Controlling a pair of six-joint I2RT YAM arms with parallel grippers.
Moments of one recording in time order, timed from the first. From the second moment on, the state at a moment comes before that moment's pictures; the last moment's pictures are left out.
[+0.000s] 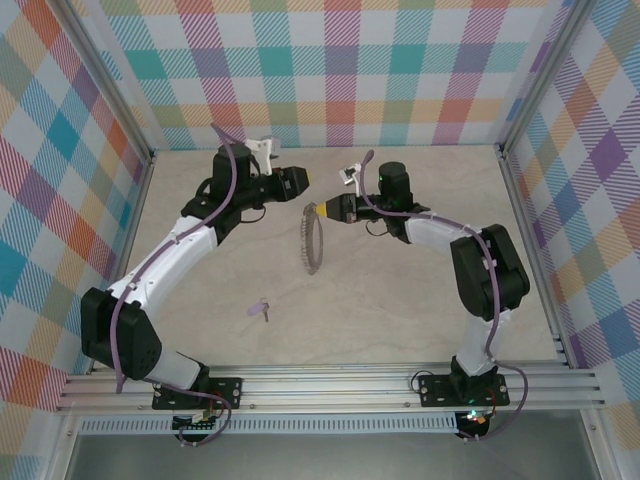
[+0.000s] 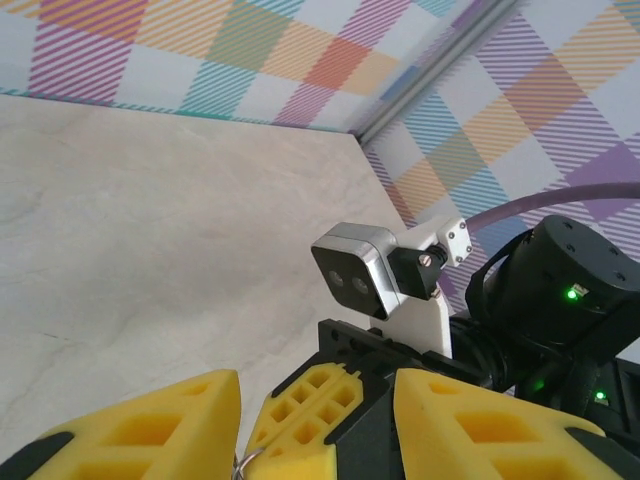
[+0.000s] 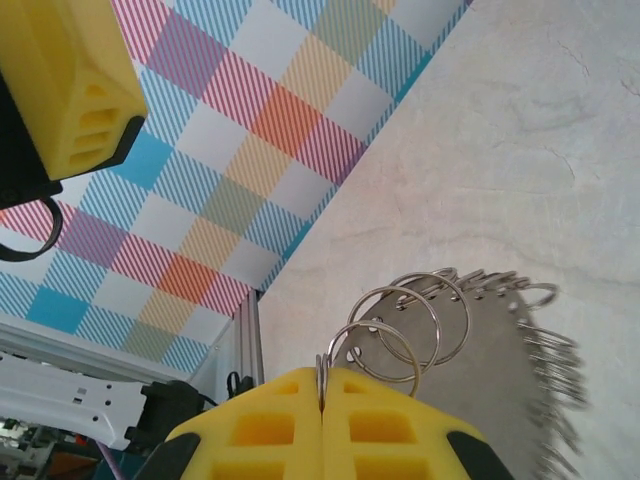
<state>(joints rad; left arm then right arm) -0.40 1.46 1.29 -0.19 0.39 -0.52 0.42 1.87 1.17 0.39 -1.05 0.65</state>
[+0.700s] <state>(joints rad) -0.40 1.50 1.27 -0.18 0.40 -0.53 0.40 1.94 0.97 0.31 -0.88 0.54</state>
